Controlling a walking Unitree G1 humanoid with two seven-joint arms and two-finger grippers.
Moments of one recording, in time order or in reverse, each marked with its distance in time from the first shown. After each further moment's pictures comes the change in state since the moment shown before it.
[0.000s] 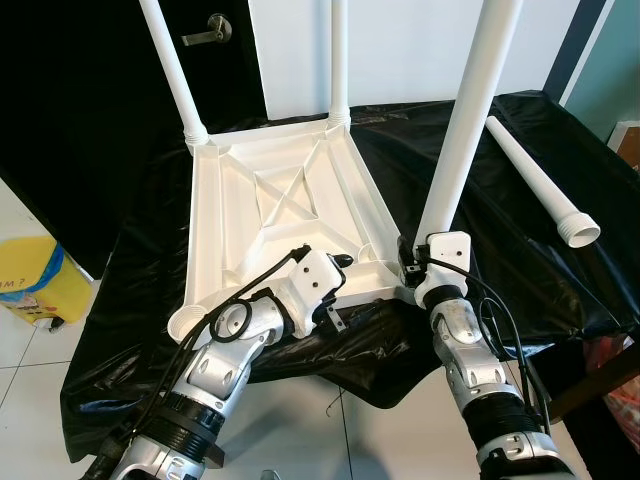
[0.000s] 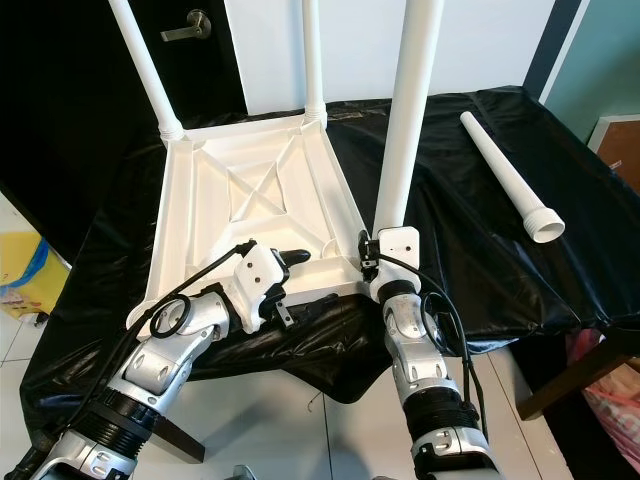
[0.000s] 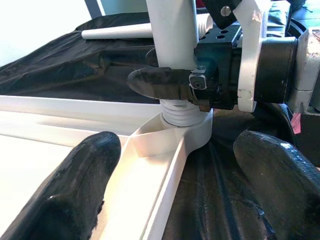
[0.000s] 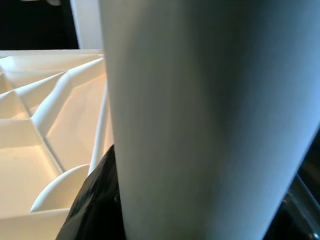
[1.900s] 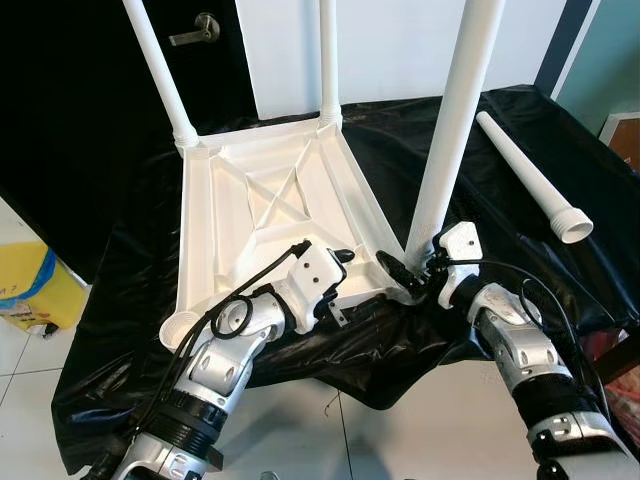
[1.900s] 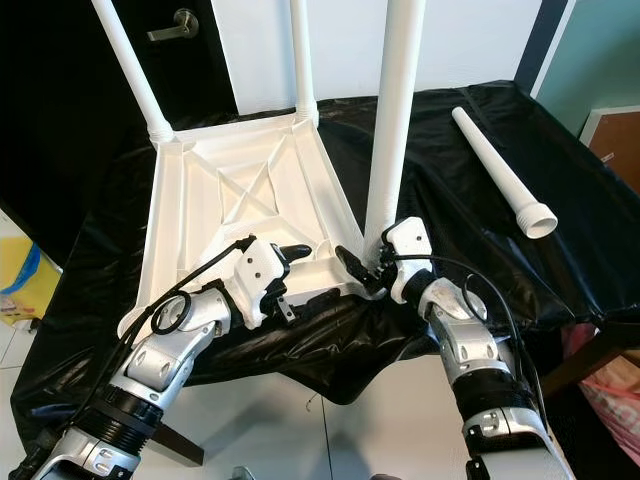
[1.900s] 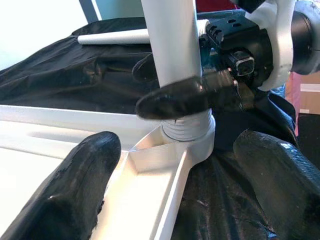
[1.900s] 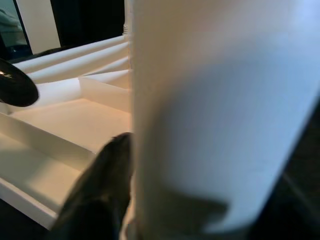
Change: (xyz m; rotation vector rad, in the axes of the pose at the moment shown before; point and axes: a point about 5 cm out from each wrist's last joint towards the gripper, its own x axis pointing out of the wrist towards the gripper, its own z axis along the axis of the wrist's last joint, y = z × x) left arm 0.001 0.003 0.003 -0.002 -0.016 0.011; right arm 0.010 -0.028 0.018 -0.106 -0.015 0.701
